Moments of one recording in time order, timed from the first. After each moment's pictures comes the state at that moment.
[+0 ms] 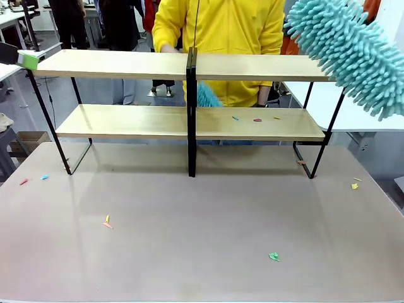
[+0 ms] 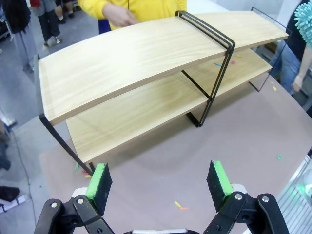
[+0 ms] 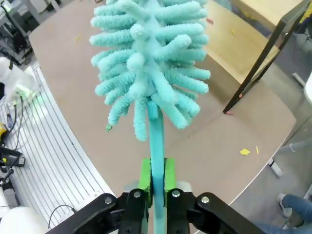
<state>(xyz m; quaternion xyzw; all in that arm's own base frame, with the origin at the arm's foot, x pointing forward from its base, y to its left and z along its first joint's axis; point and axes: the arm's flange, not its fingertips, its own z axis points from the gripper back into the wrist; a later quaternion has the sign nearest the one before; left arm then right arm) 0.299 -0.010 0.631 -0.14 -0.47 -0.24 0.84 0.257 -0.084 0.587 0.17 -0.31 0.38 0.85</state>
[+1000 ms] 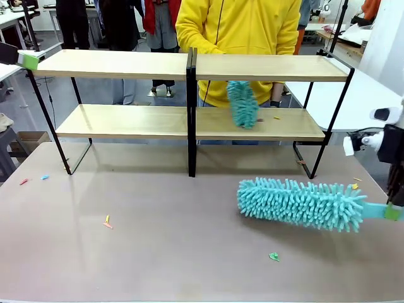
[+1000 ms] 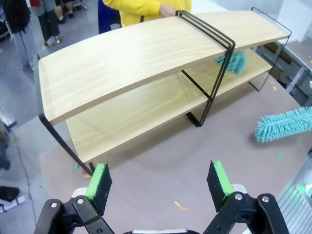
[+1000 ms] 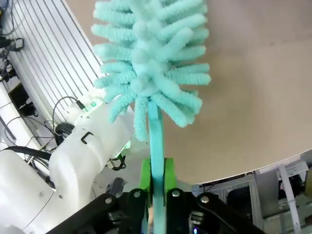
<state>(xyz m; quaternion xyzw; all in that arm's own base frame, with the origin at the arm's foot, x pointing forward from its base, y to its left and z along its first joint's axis) 0.299 -0.010 0.631 -0.14 -0.47 -0.24 0.84 0.314 0.011 0.454 0.08 0.10 0.49 0.86</state>
